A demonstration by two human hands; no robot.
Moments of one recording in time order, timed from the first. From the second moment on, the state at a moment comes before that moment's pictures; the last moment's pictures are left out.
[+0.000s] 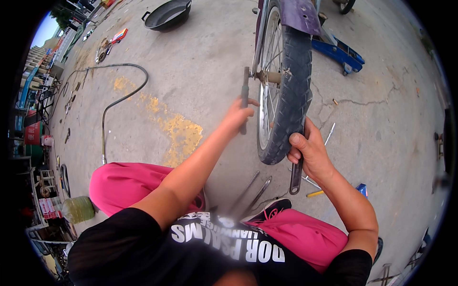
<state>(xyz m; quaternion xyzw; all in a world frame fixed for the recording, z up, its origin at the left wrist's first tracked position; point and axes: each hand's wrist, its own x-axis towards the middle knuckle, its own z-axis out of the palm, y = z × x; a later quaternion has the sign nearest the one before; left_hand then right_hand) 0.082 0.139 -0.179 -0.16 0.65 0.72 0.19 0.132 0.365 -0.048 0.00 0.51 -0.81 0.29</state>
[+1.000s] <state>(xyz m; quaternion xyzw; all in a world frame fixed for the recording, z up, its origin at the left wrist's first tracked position) 0.084 0.139 -0.159 -0.11 0.71 0.66 0.24 0.133 0.363 -0.060 -0.01 0.55 -0.79 0.28</state>
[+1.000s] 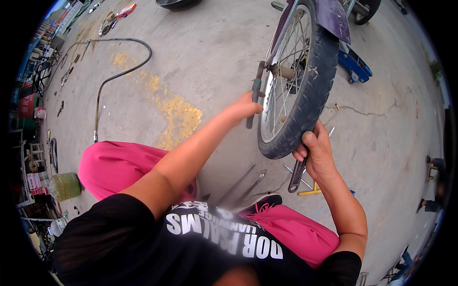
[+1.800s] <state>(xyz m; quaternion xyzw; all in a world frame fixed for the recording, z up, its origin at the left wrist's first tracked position) 0.068 0.125 -0.229 -0.10 0.66 0.72 0.16 0.063 0.400 -0.192 0.03 0.84 -0.53 0.06</state>
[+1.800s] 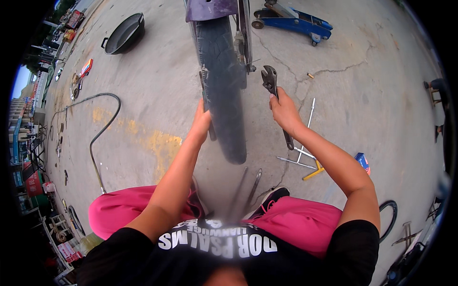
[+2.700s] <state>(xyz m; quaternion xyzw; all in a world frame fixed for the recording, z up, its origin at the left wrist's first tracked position) 0.078 0.145 -0.217 -0.09 0.69 0.72 0.01 0.057 0.350 -0.225 0.02 0.88 -0.47 -0.02</state>
